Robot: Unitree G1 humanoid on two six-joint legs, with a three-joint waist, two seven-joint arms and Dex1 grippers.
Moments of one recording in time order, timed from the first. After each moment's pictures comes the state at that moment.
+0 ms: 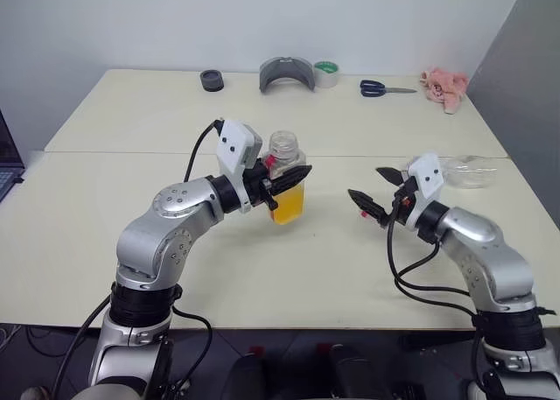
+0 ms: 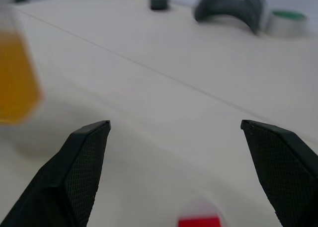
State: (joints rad) left arm -0.55 0.43 -0.01 -0.35 -0.52 0.75 -0.60; right arm -0.39 -0.49 -0.01 -0.31 0.41 0.56 0.68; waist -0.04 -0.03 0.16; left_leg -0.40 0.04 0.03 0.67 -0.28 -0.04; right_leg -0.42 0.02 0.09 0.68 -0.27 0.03
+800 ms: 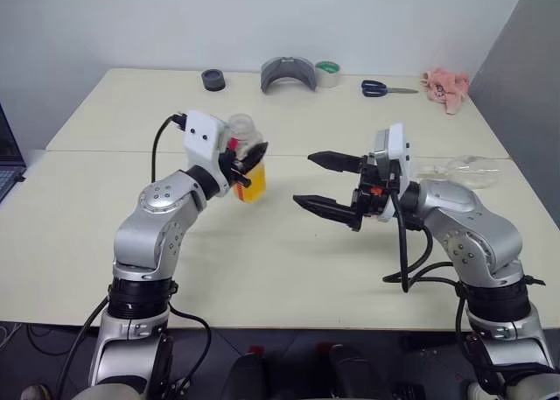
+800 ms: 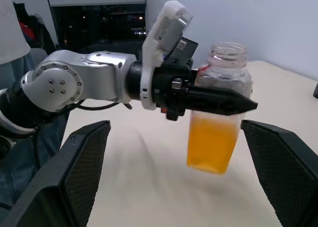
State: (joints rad) left arm -0.56 0.41 0.09 -0.15 -0.34 0.59 -0.37; right arm -0.58 -0.43 0.08 -0.35 0.61 0.64 0.83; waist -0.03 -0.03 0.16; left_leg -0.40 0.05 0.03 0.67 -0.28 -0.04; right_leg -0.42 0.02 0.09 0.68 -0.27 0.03
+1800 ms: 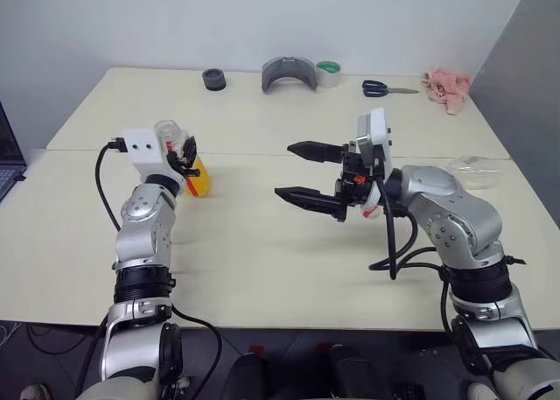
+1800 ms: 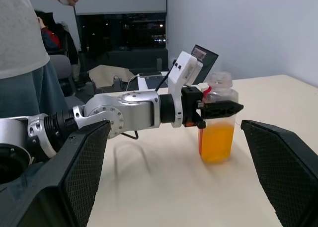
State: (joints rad) left arm -0.60 0.37 0.28 0.34 -0.24 0.18 -0.21; right arm -0.69 -0.37 0.12 -0.27 0.61 0.64 0.86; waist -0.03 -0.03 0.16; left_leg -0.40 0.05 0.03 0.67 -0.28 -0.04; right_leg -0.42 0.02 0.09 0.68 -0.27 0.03
